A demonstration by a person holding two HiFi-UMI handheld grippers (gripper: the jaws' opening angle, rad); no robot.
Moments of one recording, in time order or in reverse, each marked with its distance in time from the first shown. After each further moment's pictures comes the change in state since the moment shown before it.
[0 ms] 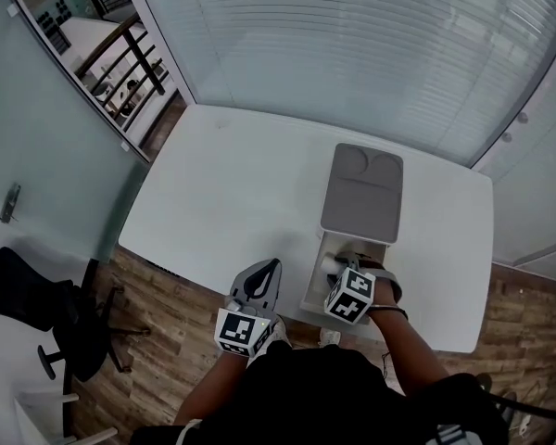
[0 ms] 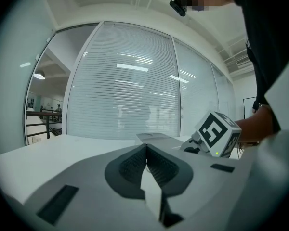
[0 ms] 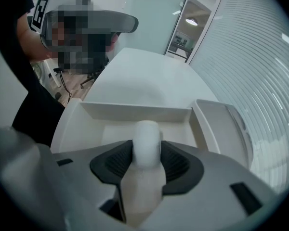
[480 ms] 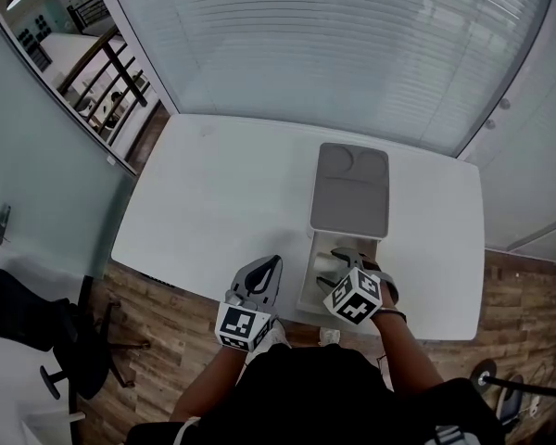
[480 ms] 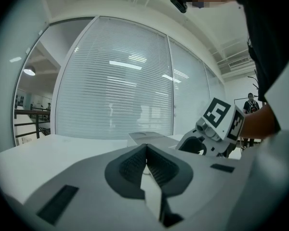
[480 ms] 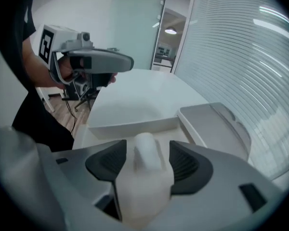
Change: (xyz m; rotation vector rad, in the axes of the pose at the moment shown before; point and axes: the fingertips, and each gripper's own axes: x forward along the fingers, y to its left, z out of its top) left arm 0.022 -0.010 0.003 0.029 -0.006 -0.110; right arm -0.033 -0.004 0.018 0.216 -0.182 -0.015
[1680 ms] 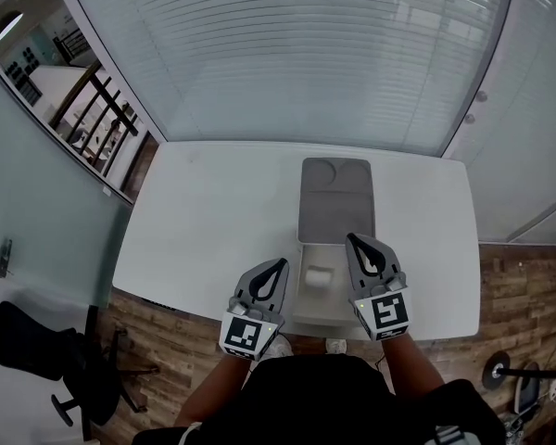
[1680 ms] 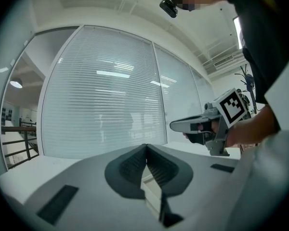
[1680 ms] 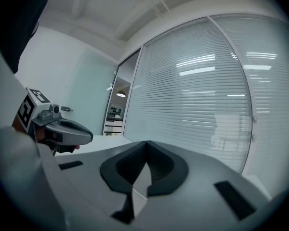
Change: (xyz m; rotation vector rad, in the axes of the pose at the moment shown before) left arm 0.027 -0.030 0.055 0.123 -0.086 -0.087; right arm -0.163 -0.105 0.062 0.302 -0.772 -0.548
